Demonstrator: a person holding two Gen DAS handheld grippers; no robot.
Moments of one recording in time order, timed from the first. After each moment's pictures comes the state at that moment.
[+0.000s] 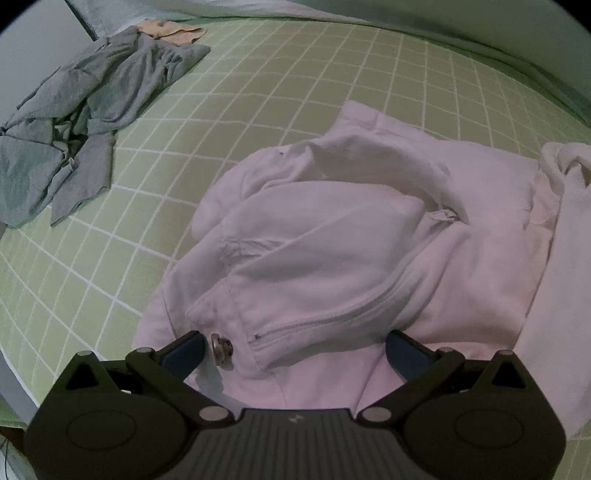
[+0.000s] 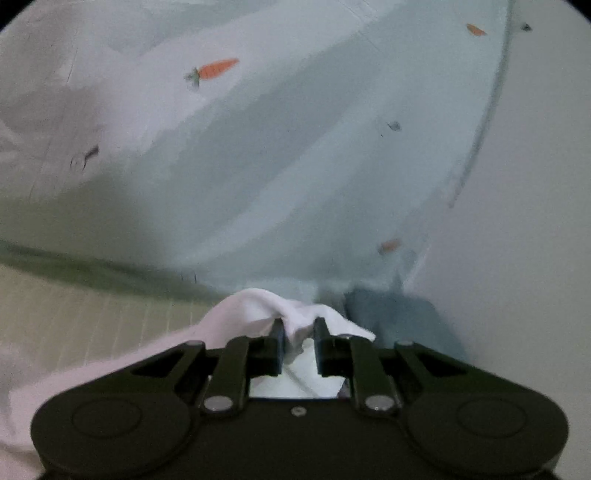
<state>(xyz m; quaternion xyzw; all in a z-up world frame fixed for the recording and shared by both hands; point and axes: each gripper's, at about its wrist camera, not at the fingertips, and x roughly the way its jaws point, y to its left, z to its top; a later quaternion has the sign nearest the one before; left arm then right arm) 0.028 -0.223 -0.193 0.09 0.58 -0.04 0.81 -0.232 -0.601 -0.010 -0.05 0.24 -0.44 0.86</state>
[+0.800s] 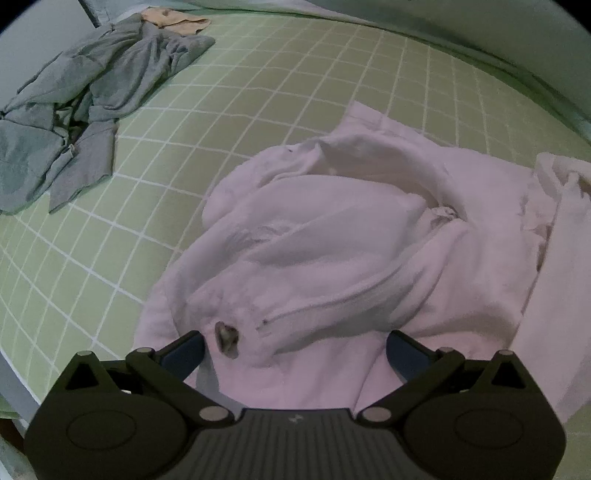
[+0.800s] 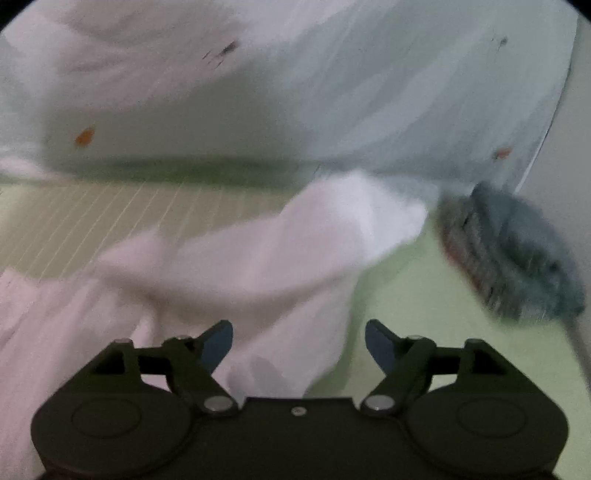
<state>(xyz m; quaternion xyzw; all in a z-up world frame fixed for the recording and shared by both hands) 0.026 -0.209 -0.182 0.06 0.59 -0.06 0.80 -0.232 -0.468 -0.085 0.07 0.39 -0.32 0.86</state>
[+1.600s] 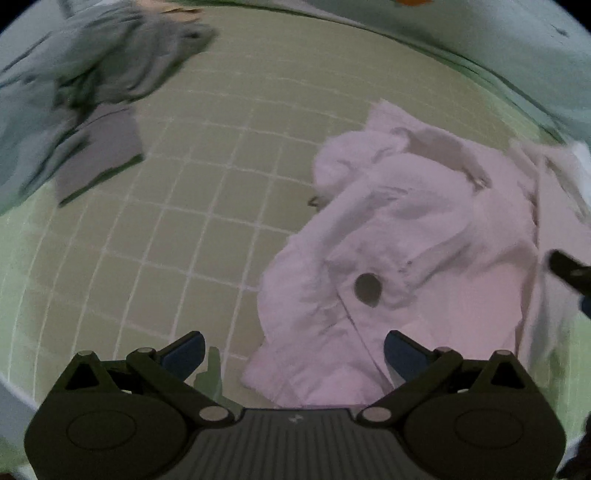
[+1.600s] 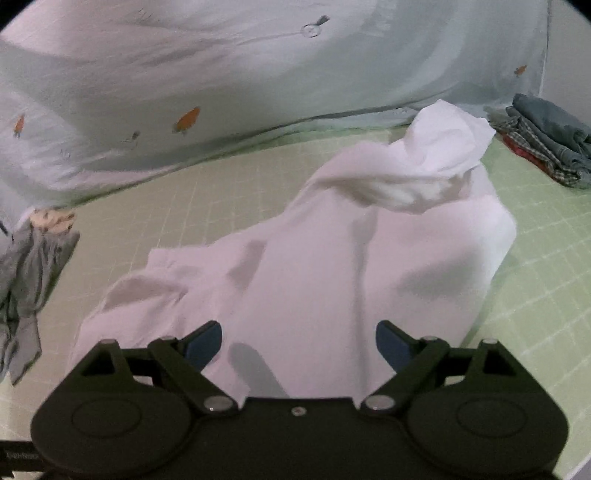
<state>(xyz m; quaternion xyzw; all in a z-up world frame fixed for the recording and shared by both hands) 0.035 -0.106 -0.180 0.05 0.59 -0.19 0.78 -0.177 -0.270 -0.102 0.20 0.36 -0.32 0.85</state>
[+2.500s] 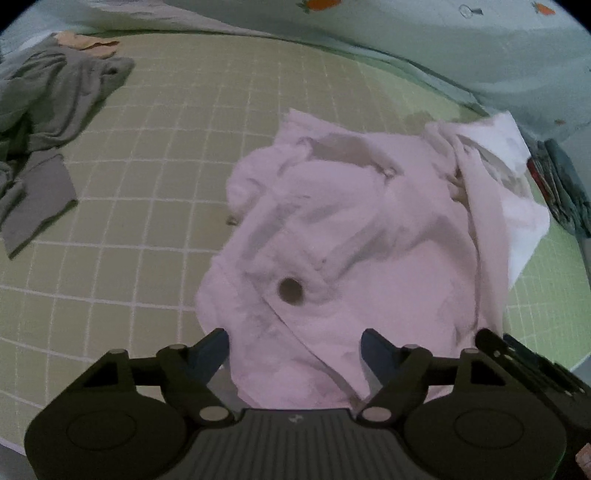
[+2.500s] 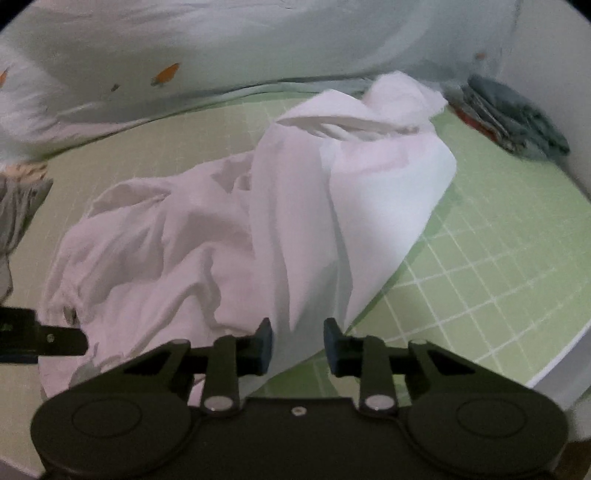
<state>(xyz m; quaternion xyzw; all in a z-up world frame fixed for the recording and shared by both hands) 0.021 -0.117 -0.164 0.05 0.57 -0.30 0.76 -0.217 -0.224 -0.114 0.18 0.41 -0.37 0.81</state>
